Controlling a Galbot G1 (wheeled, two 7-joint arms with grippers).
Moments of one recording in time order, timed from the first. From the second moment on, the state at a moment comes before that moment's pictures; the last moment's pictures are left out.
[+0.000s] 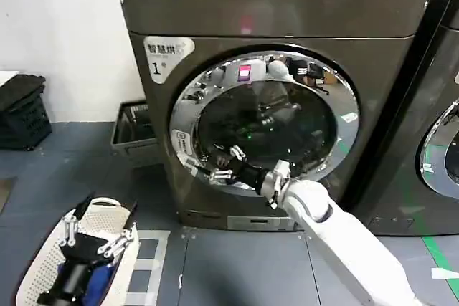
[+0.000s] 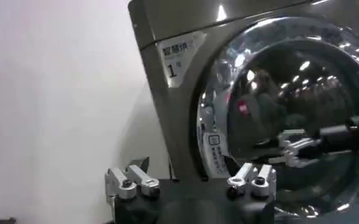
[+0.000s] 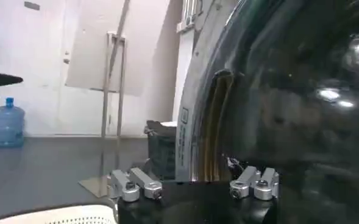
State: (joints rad) left arm 1.79 -1.47 -0.85 -2.50 -0.06 0.01 0.30; right arm -0.50 1.16 -0.15 1.56 0.56 -0.08 -0.47
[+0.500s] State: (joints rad) left arm 1.80 -1.47 -0.85 -2.51 -0.07 0.01 0.29; right arm -0.45 1.22 -0.17 1.49 0.55 -0.08 -0.49
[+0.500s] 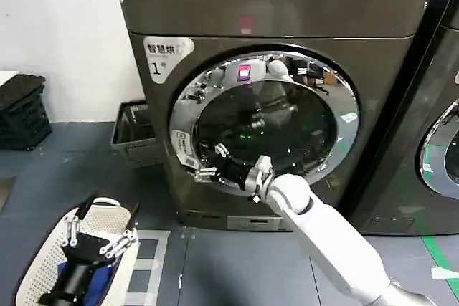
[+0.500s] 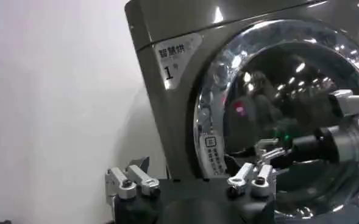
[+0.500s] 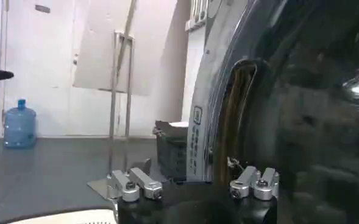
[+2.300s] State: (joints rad) left arm 1.37 -0.82 -0.82 -2.05 -0.70 0.28 0.24; right arm -0.61 1.07 -0.03 1.64 0.58 -0.08 -1.06
